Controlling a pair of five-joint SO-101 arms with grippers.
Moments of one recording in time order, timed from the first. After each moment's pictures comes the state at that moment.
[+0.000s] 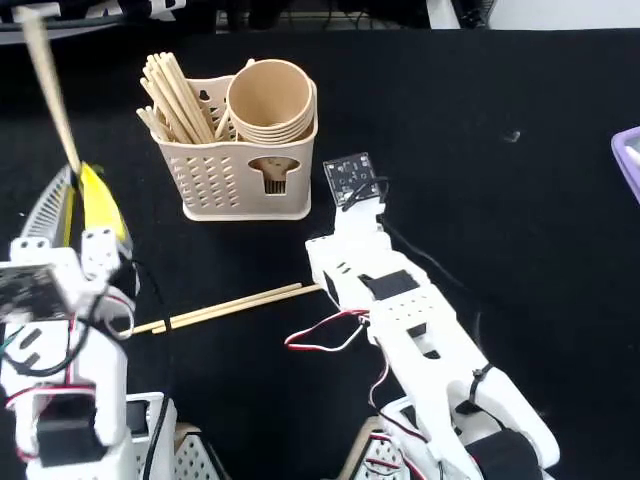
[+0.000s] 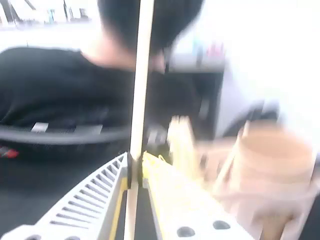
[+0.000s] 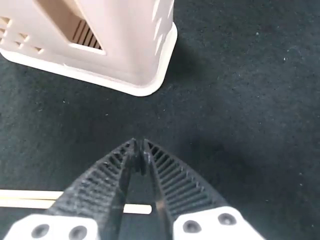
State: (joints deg) left arm -12.5 -93.9 57.5 38.5 -0.9; right arm -20.0 -29.4 65.9 21.1 -4.8
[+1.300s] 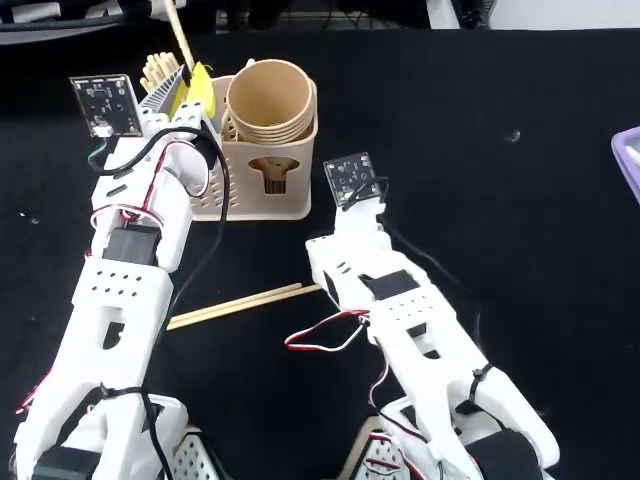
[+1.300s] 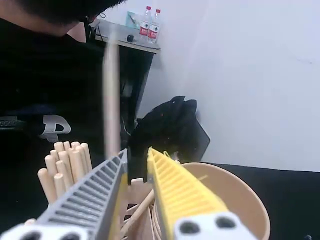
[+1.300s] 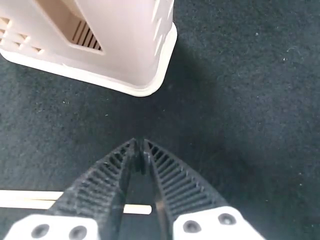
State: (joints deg) left arm 2.4 -35.6 42.5 0.2 12.9; right arm -20.0 -29.4 65.8 21.1 -4.8
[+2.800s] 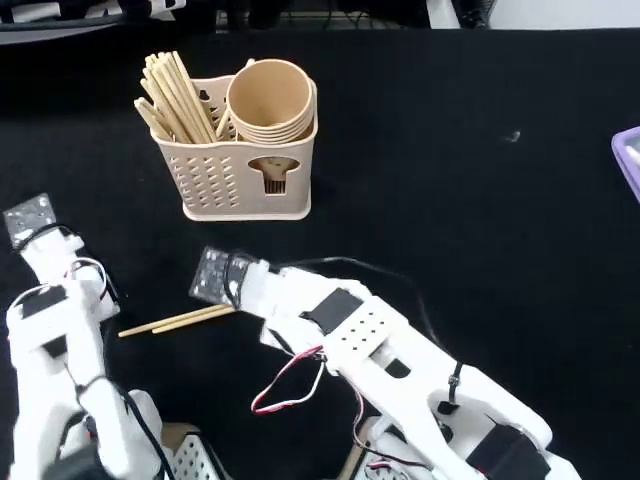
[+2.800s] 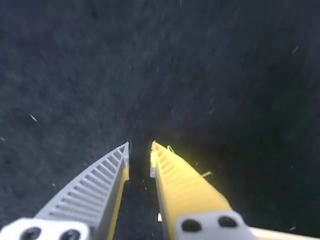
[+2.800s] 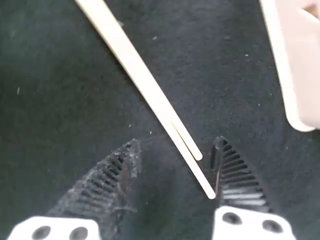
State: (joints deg) left arm -34.4 -35.1 65.8 40.3 -2.2; right arm -42.7 -29.4 60.0 43.2 34.1
